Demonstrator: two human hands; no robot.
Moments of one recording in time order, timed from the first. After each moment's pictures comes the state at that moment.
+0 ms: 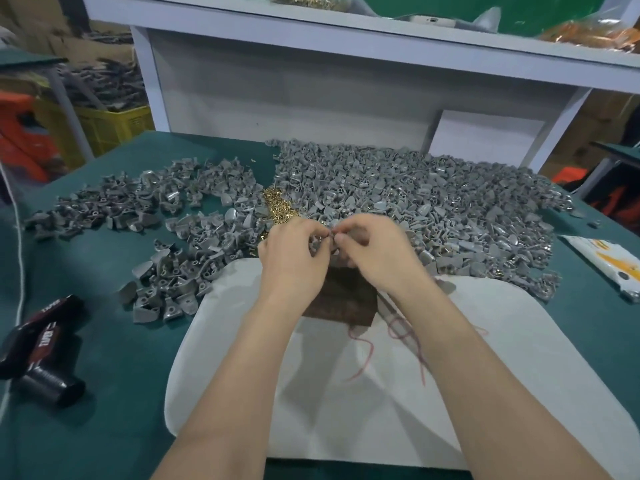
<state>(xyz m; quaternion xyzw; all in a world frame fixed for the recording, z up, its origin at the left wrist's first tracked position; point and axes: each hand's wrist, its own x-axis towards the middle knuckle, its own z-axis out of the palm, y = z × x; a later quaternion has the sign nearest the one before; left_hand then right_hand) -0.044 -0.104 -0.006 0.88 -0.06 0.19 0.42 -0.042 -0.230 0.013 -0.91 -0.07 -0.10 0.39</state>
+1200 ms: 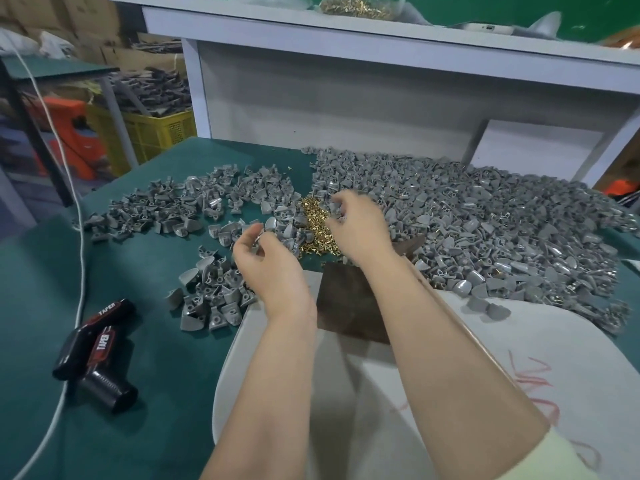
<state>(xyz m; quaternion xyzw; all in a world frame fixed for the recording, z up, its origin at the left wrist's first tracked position) -0.030 -0.073 -0.005 0.42 0.29 0.29 0.81 0.041 -0.159 0.006 -0.96 -0.07 -0.14 0.25</state>
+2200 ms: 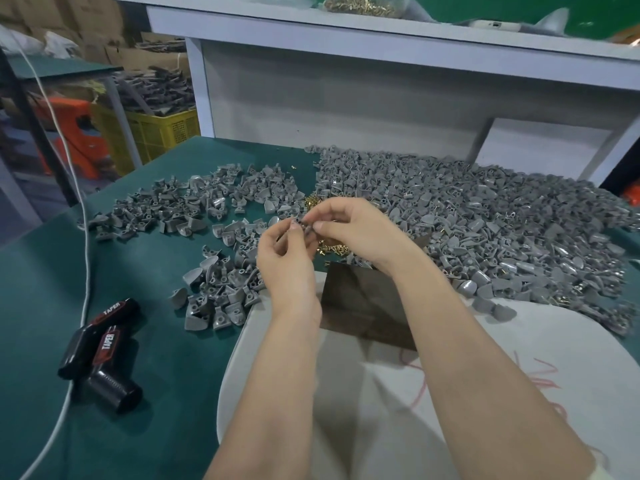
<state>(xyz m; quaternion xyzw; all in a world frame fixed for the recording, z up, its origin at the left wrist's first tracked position) -0.027 -0.077 -0.009 0.41 0.19 0.21 0.87 0.015 -0.163 0.027 -0.84 -0.20 0.05 0.50</state>
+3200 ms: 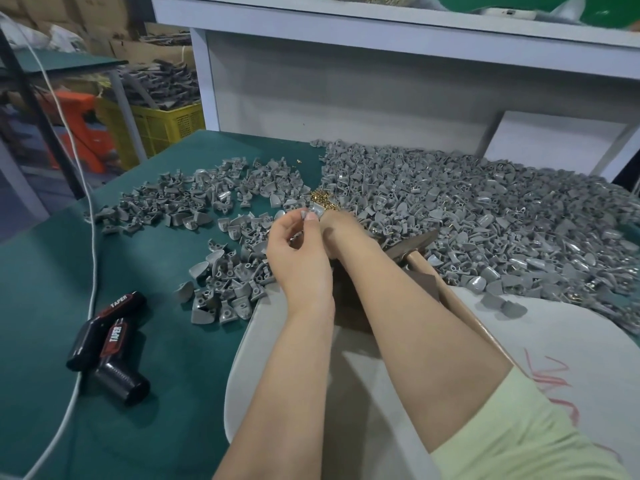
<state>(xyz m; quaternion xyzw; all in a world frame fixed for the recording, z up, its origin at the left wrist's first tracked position) -0.029 -0.082 -0.011 0.50 0.18 0.27 0.80 0.067 -0.120 -0.008 -0.99 -0.05 0.07 0.14</state>
